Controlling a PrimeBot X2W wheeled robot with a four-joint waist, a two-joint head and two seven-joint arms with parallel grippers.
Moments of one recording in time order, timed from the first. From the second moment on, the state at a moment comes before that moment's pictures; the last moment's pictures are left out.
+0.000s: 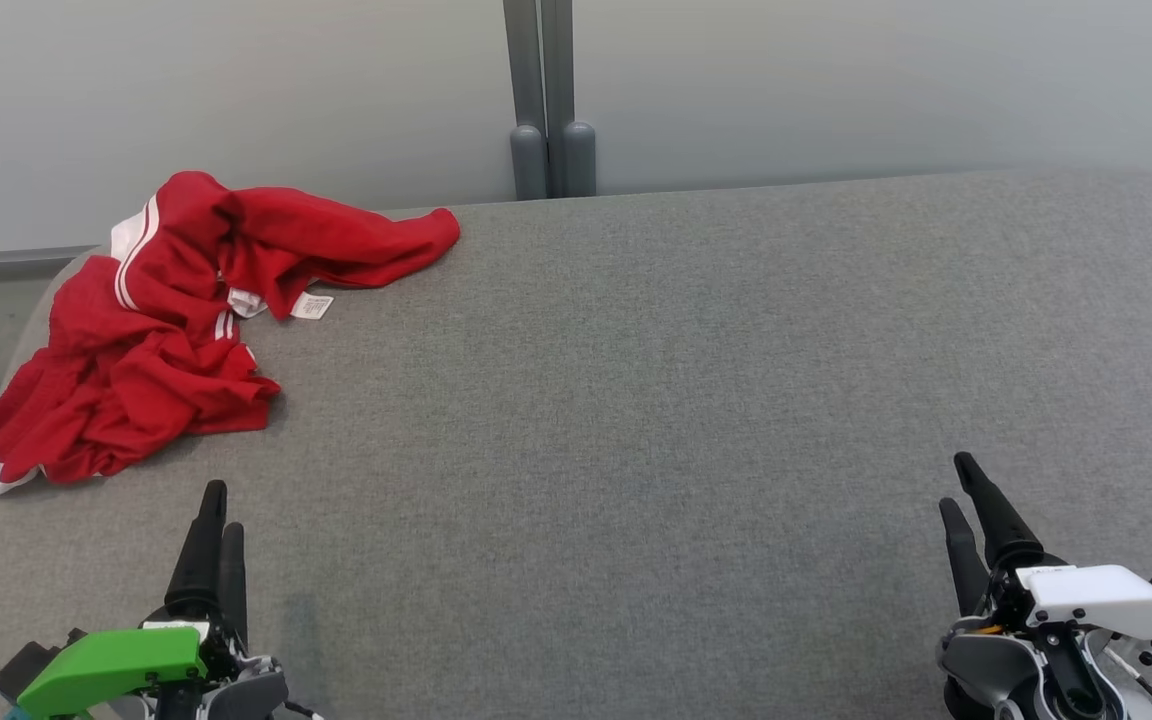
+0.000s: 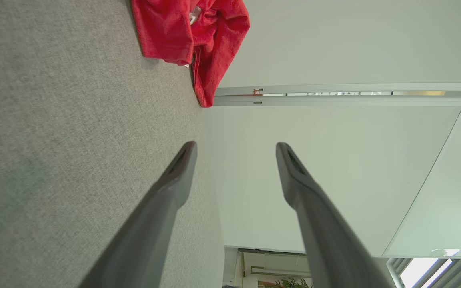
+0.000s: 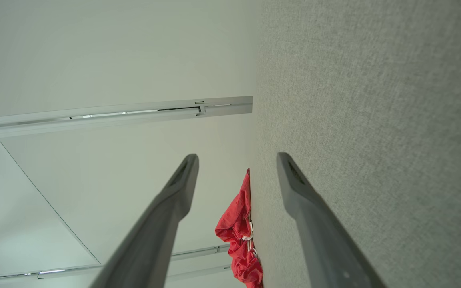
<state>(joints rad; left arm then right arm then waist) -0.06 0.04 0.09 0.27 -1.60 -0.13 0.08 -0.07 -0.04 -0.08 0.29 1.60 0.13 0.08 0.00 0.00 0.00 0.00</state>
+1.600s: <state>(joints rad) -0.01 0.04 -0.01 0.15 -0.77 -0.06 -0.10 -0.03 -0.04 -0.01 0.15 0.79 0.13 -0.10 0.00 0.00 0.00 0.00</state>
